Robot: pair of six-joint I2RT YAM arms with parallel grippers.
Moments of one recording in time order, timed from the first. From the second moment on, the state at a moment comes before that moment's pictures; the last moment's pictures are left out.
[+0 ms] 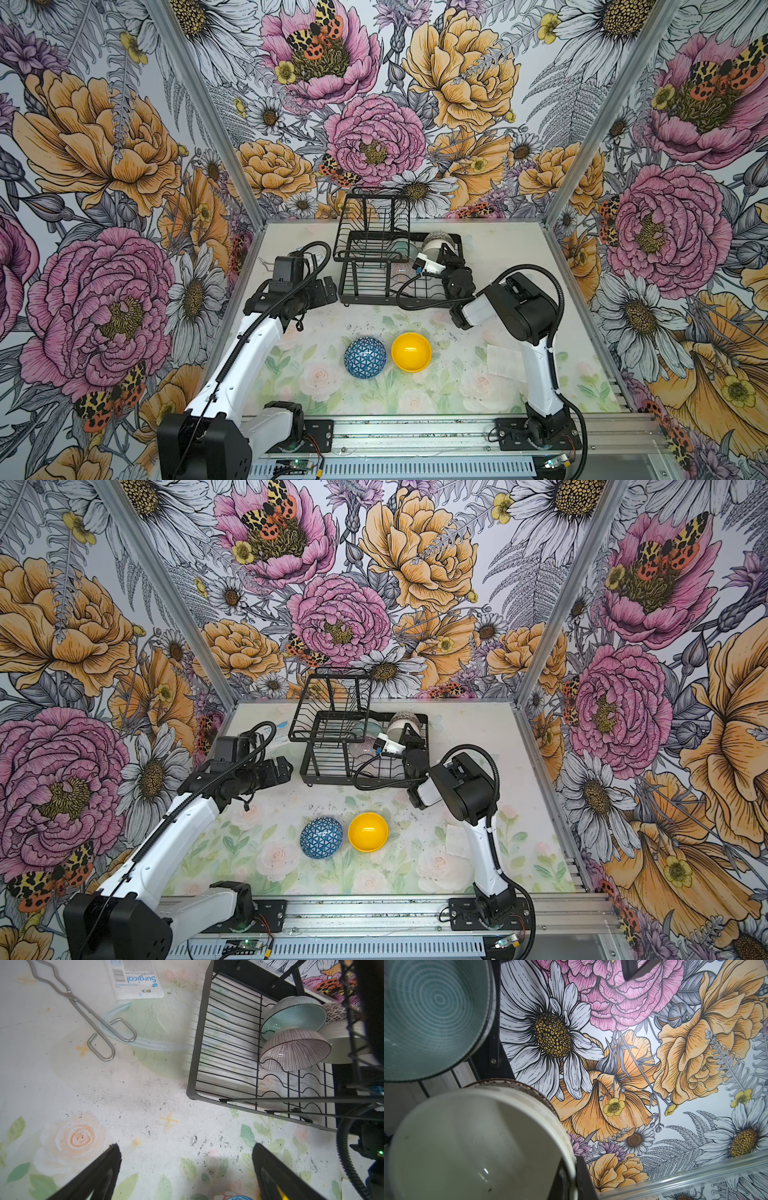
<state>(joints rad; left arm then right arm) -0.11 1.12 0.93 -0.66 0.07 -0.37 0.47 2.18 0.94 1.35 0.39 -1.35</state>
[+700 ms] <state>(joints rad) -0.11 1.12 0.93 -0.66 0.08 -0.37 0.47 2.17 0.89 1.37 0.40 -1.27</state>
